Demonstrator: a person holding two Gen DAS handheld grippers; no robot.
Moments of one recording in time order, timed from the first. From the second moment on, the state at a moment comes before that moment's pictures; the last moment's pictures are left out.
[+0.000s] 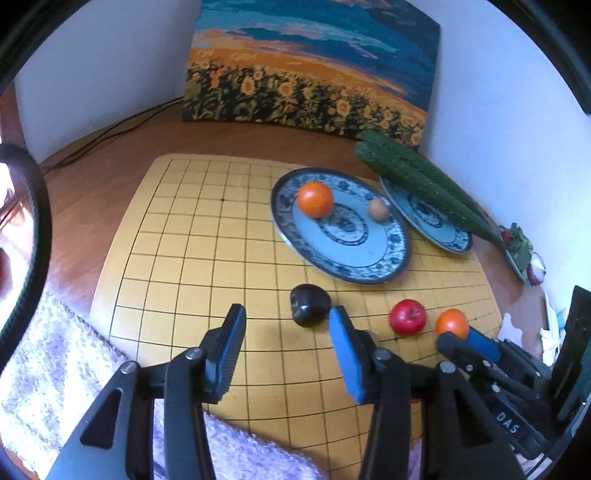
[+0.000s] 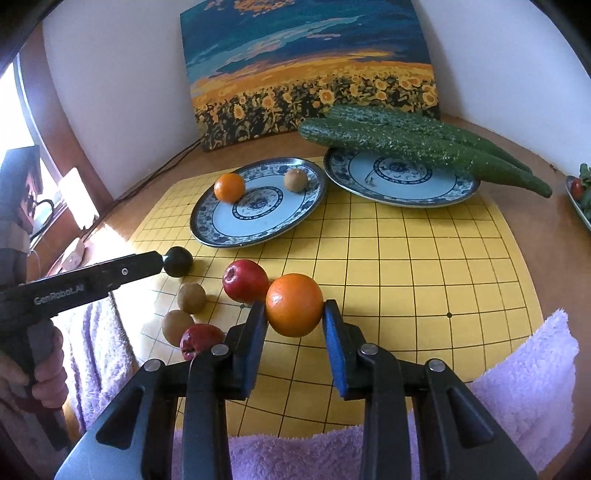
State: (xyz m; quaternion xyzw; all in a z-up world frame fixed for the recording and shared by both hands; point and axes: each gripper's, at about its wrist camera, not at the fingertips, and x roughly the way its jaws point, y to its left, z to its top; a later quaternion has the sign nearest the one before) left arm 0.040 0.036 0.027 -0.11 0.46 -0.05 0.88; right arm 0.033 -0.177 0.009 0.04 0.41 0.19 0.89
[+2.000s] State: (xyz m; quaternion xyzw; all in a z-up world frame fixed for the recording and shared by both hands) left arm 0.105 0.012 0.031 -0.07 0.45 -0.10 0.88; right arm 0.096 -0.146 0.041 0.00 0.42 0.23 0.88
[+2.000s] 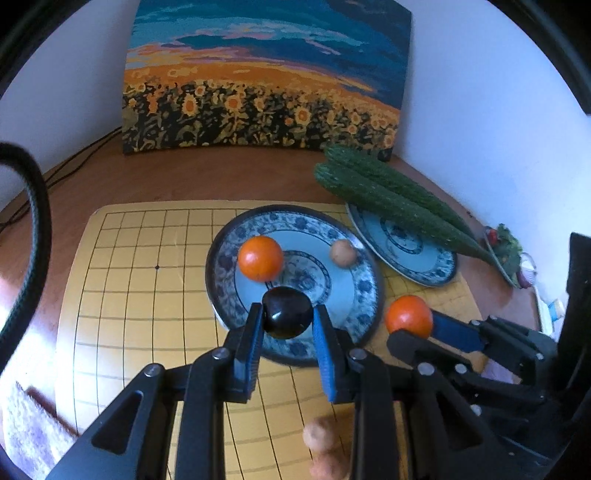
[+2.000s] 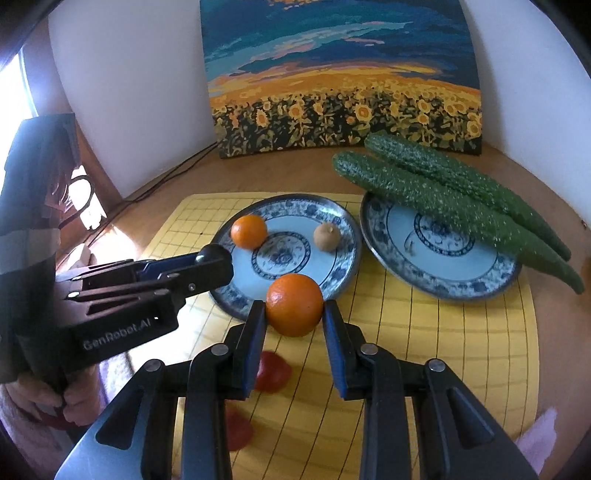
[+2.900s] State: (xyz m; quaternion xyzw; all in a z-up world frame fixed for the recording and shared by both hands) left arm 0.128 0.001 0.010 -0.04 0.46 -0.08 0.88; right arm 0.135 -0.136 0.023 0.00 0.41 0.24 0.88
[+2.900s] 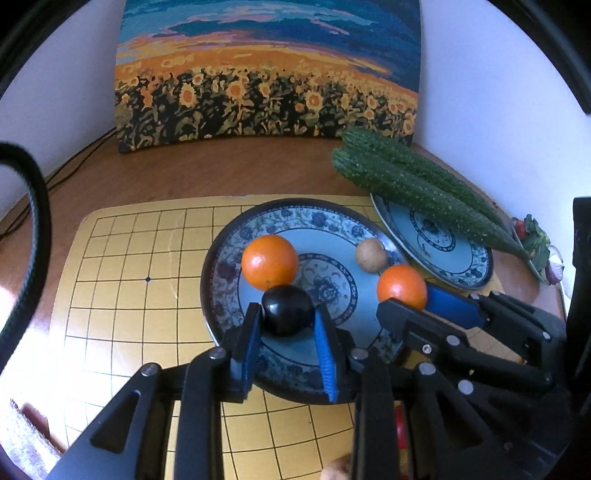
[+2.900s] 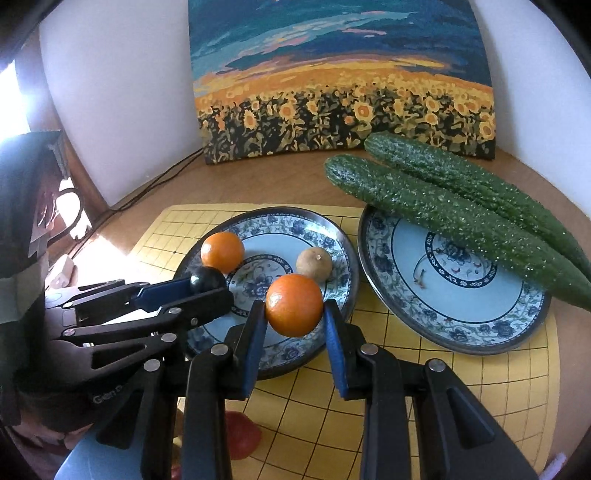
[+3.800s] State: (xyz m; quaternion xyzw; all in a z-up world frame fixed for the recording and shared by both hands) left arm 0.094 0.012 0.038 -0.05 0.45 -0.05 0.89; right arm 0.100 -0.154 0.032 0.02 0.40 0.22 0.89
